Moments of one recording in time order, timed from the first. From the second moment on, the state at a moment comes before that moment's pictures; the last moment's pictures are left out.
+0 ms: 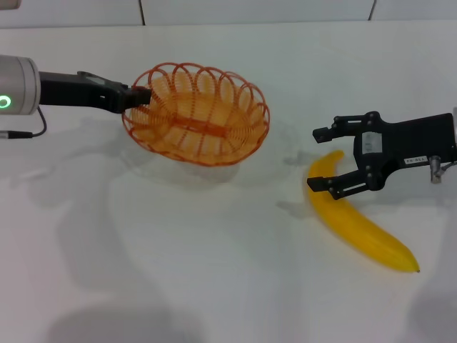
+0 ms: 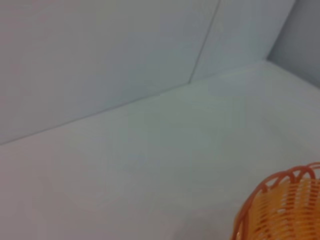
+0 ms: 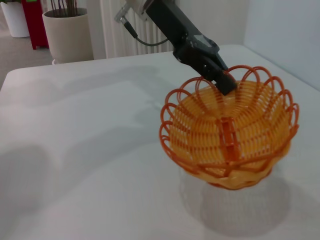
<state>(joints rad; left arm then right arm) -0.78 -2.02 0.79 0.69 2.22 1.27 -1.89 0.54 2.03 -0.74 -0.80 -2.18 -1.61 1.28</state>
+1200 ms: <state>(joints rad) -0.78 -2.01 0.79 0.44 2.14 1.05 -1.92 0.56 2.03 -0.75 -0.80 -2.18 -1.62 1.29</state>
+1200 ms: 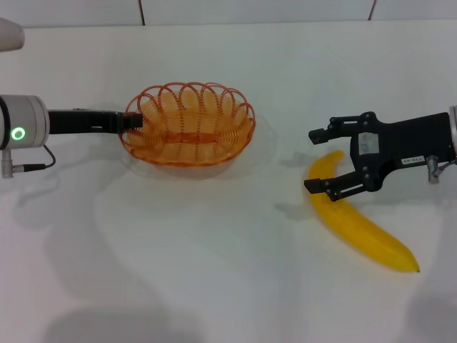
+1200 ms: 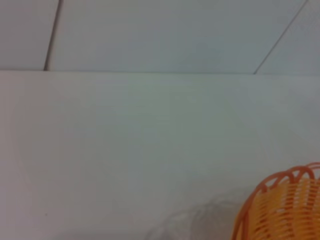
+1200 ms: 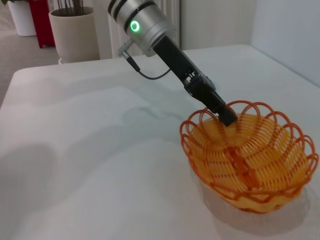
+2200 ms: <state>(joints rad) -0.78 -2.01 0.79 0.44 2.18 1.02 -1.92 0.56 2.03 -0.75 -0.79 -2.18 -1.62 1.29</state>
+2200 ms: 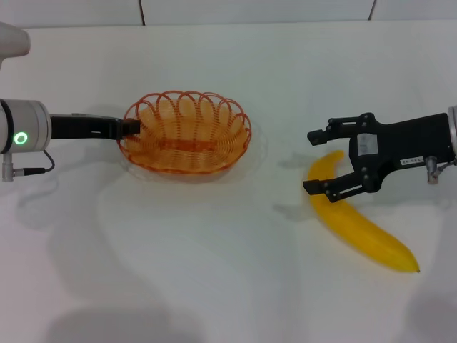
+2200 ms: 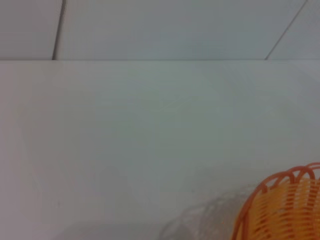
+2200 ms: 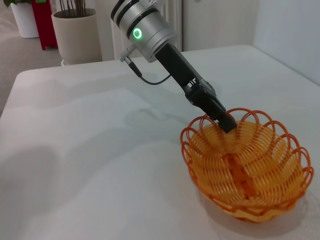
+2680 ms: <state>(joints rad) -0.78 -2.02 0.78 0.44 2.17 1.02 -1.91 0.56 2.03 -0.75 -0.79 -2.19 -1.62 1.29</state>
